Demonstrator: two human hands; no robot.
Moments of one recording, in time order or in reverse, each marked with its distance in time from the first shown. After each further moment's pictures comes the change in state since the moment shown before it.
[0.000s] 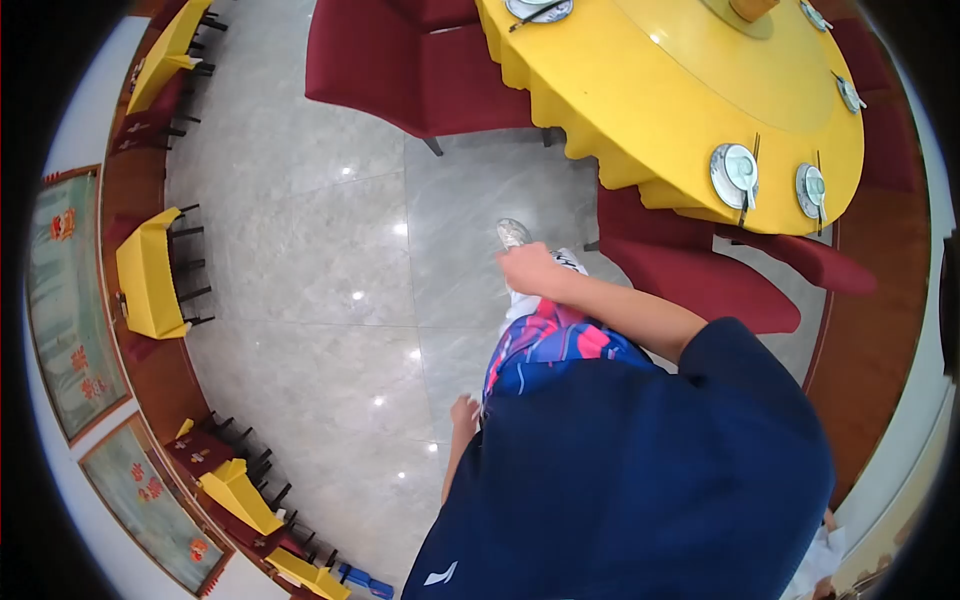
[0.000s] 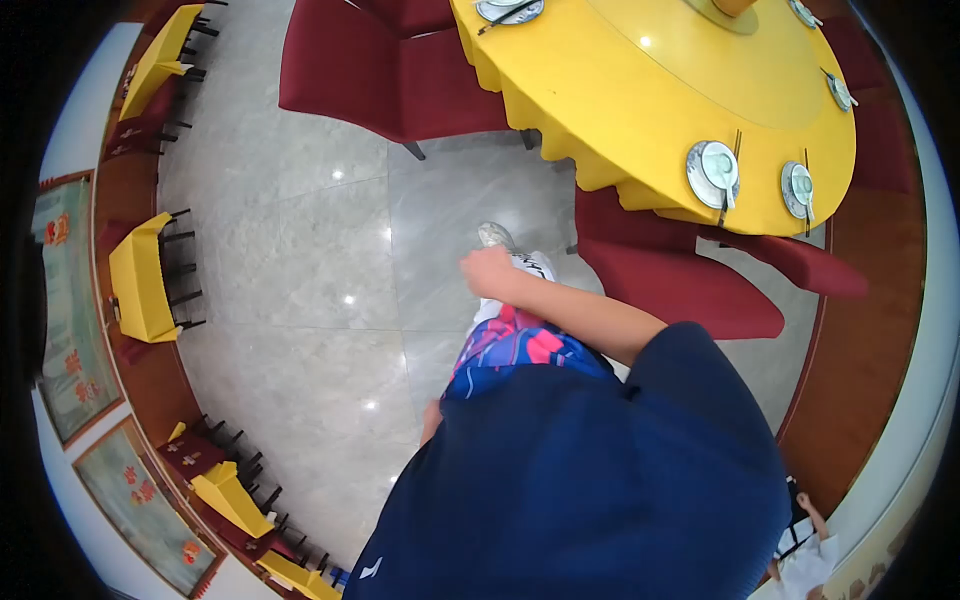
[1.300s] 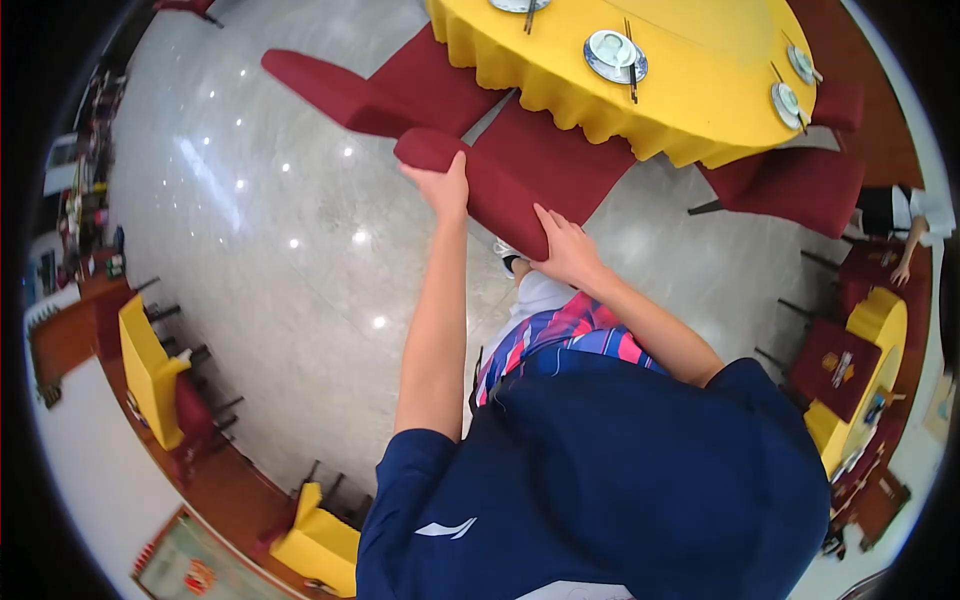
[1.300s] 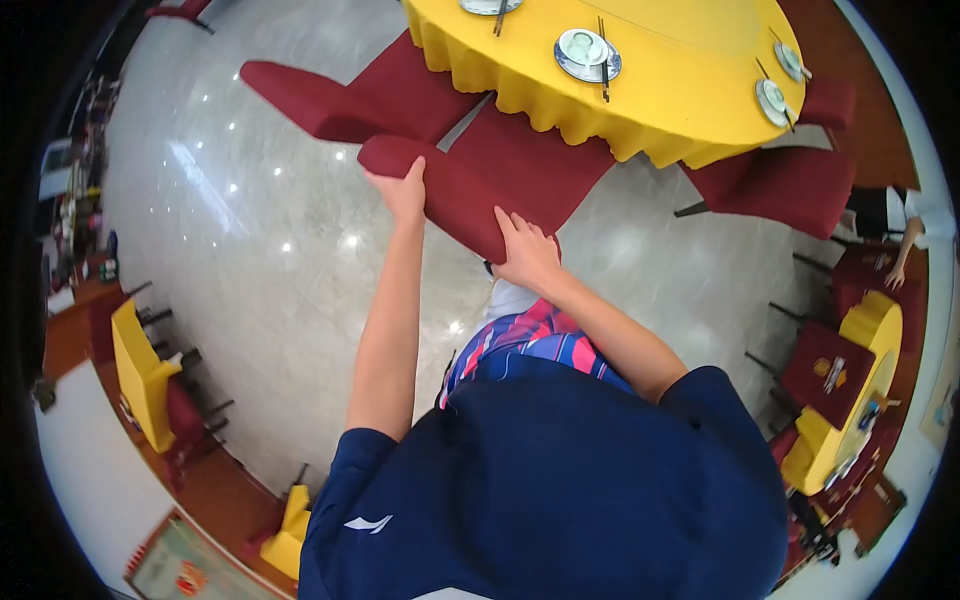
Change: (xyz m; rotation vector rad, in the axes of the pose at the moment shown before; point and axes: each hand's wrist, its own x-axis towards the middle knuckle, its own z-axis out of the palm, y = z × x) left_hand 0.314 1.093 0.051 0.415 -0.439 1.130; right_hand 0.536 -0.128 -0.304 0.616 0.741 1.018
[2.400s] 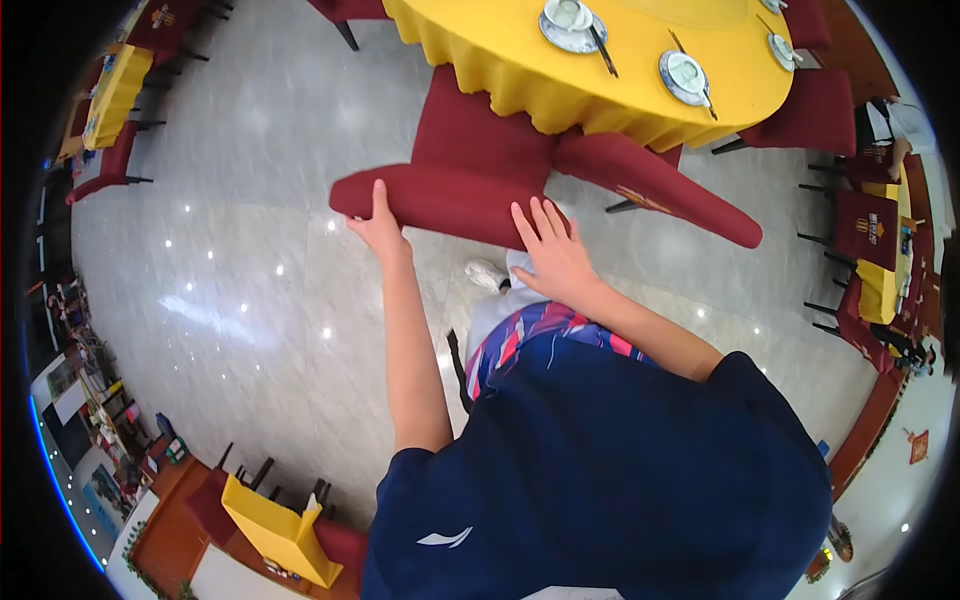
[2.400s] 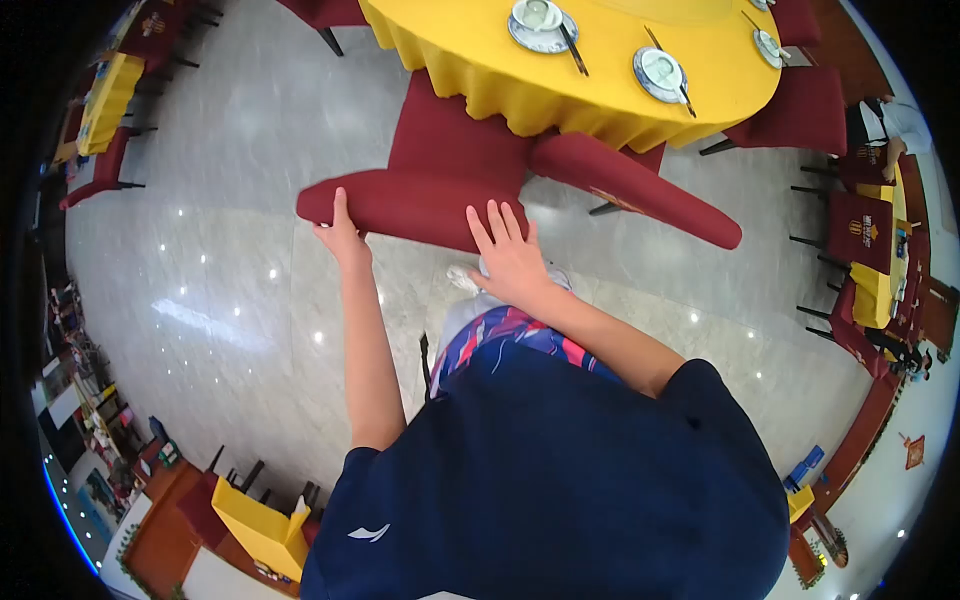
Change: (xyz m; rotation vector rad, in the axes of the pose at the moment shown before) left_hand 0.483 0.068 -0.150 -0.413 -0.184 -0.212; right_hand 0.324 -0.351 0.029 -0.327 0.434 0.156
